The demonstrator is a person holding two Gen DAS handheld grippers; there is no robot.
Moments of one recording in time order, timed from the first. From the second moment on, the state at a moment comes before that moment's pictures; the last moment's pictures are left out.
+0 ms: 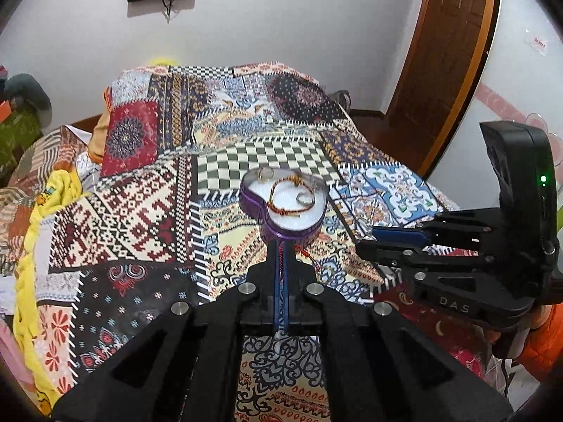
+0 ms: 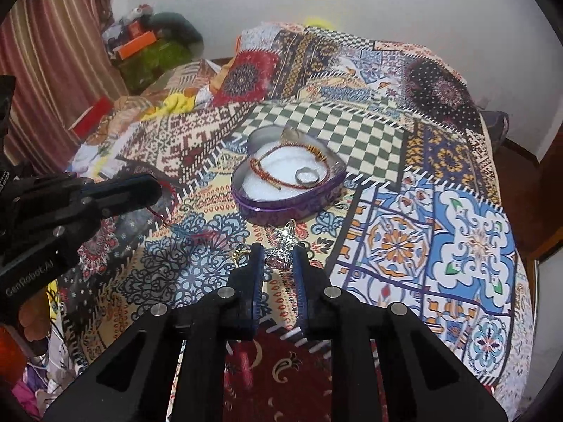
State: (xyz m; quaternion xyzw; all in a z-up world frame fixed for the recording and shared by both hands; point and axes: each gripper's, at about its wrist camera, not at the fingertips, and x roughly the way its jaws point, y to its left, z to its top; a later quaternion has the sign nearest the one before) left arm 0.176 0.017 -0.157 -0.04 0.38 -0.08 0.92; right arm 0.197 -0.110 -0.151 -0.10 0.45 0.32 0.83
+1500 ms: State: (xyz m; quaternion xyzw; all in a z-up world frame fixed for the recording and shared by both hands) left arm 0.251 0.000 -0.094 -0.04 0.30 -0.10 0.95; right arm 0.237 -0.132 -0.104 -0.03 0.38 0.32 0.87
